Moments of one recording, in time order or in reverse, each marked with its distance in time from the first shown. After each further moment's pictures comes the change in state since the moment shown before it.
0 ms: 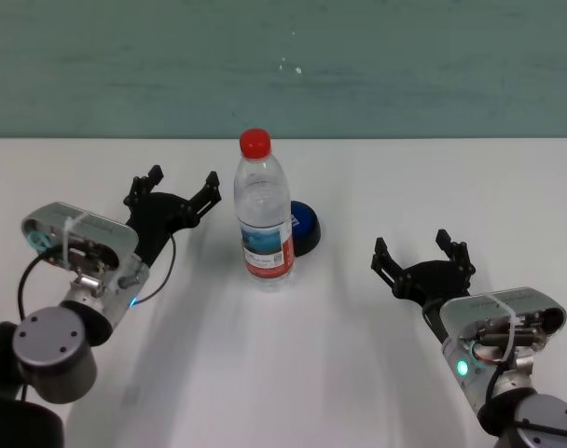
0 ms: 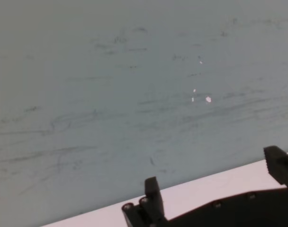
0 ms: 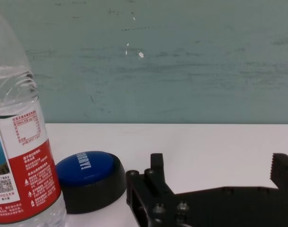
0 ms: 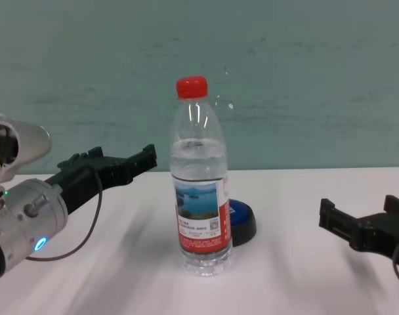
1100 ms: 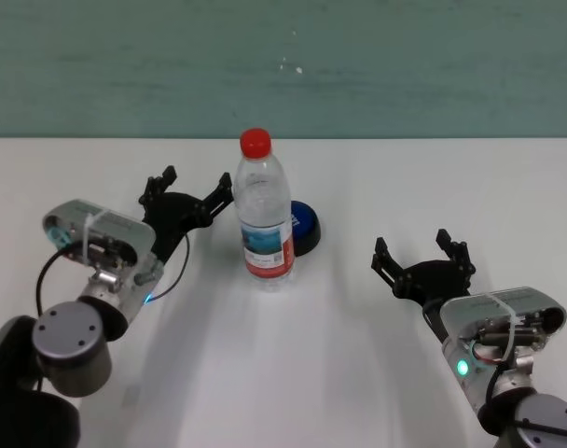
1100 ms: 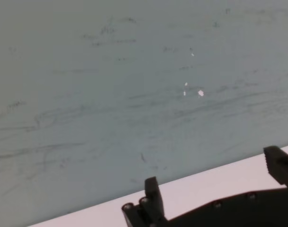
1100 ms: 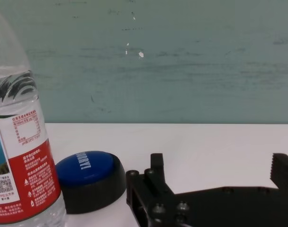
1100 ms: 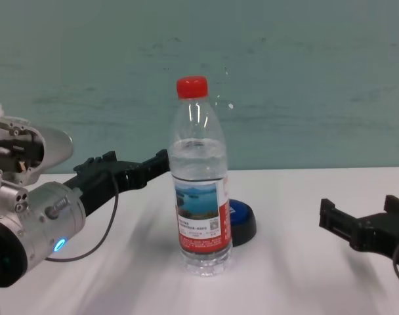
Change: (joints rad) left arm -0.041 -0.023 0.021 0.065 0.019 -0.014 0.004; right arm 0.000 0.000 0.000 0.000 0.000 0.000 0.000
